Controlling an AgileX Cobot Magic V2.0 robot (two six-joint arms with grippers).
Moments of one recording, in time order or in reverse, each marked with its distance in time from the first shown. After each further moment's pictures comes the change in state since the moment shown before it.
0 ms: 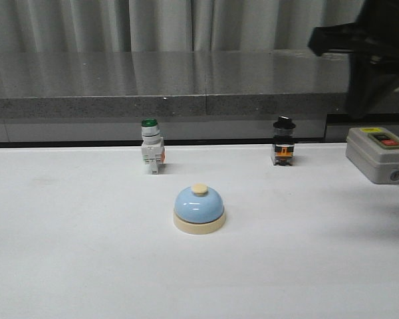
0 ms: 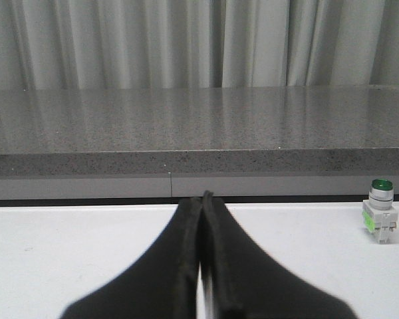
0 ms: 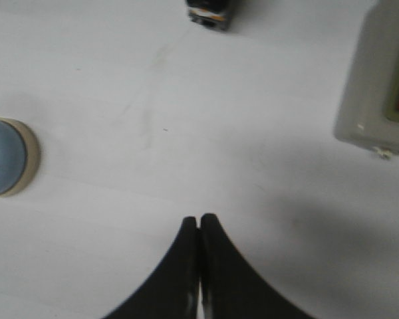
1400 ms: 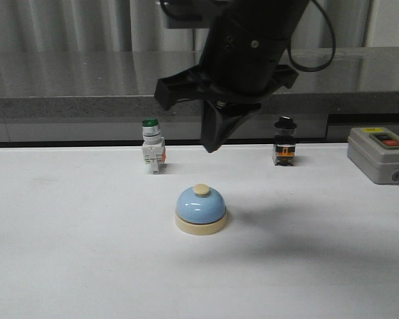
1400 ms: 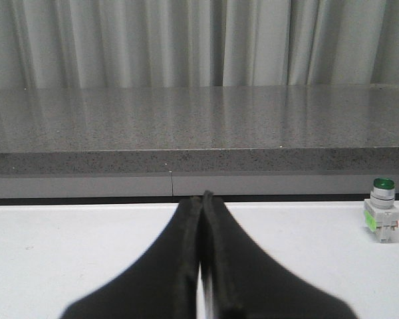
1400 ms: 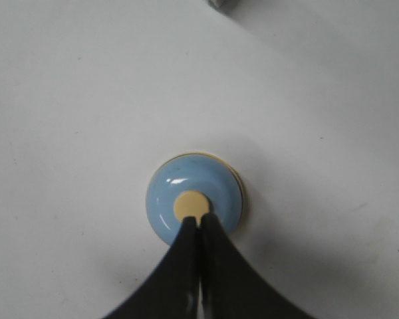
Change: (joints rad) left arm 0.000 0.000 0.000 0.000 0.002 0.000; right arm 0.405 0.250 -0.166 -0.049 -0.124 0.002
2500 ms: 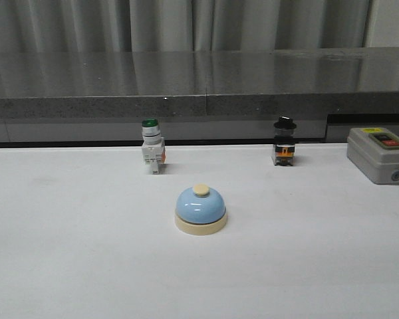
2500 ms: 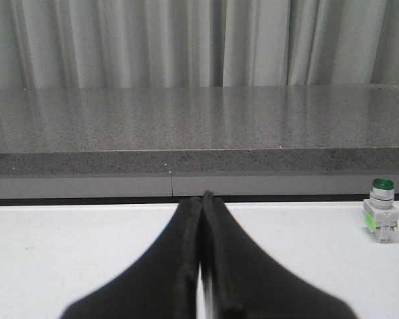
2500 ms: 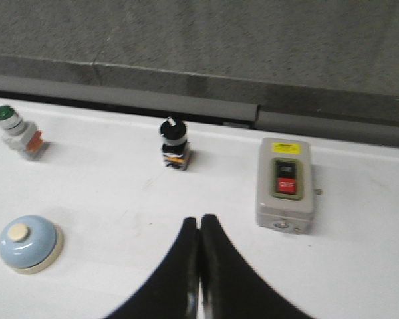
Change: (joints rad) left arm 0.000 0.000 0.000 0.000 0.000 0.000; right arm -0.418 -0.936 0.643 -0.002 -0.299 0.002
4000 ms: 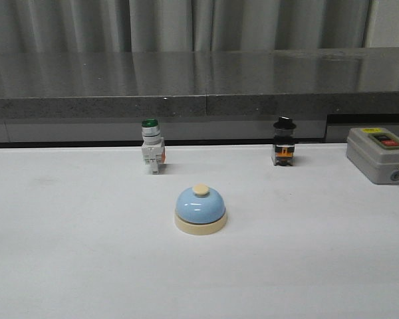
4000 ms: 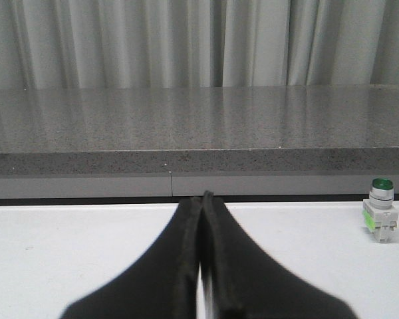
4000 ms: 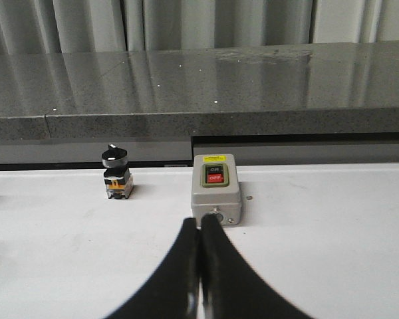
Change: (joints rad) left arm 0.000 0.000 0.000 0.000 0.000 0.000; right arm -0.181 -0.876 0.725 0.015 -0.289 0.000
